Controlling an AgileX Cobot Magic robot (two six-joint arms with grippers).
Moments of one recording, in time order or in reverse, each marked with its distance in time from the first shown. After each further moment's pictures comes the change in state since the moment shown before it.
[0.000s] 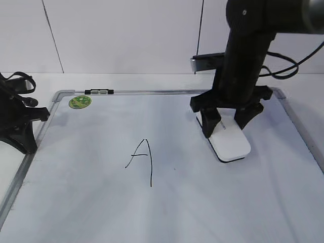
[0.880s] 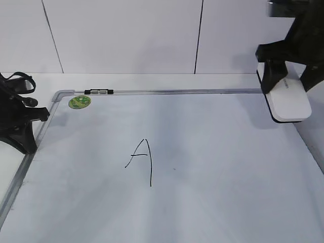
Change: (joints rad) left arm 0.000 0.000 0.000 0.000 0.000 0.000; right arm -0.225 -0.236 0.053 -0.052 0.008 0.033
